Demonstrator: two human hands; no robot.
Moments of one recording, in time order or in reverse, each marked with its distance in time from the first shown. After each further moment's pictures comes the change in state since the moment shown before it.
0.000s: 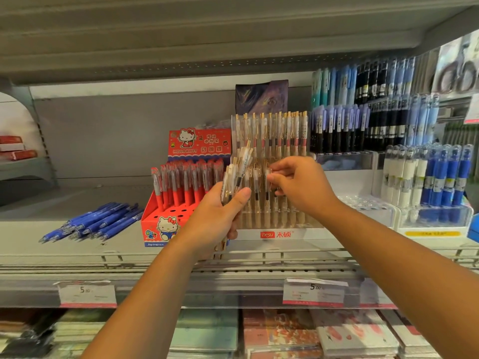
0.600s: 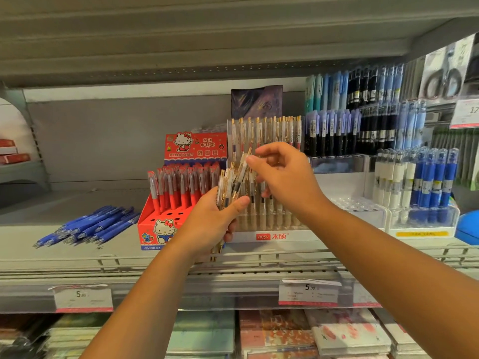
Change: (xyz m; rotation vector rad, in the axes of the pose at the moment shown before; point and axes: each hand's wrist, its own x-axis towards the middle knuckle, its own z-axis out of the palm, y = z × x) left_hand -0.002 0.003 -0.002 0.021 -0.032 0.013; right_hand -0.018 -0.049 0.002 0.312 0.038 -0.027
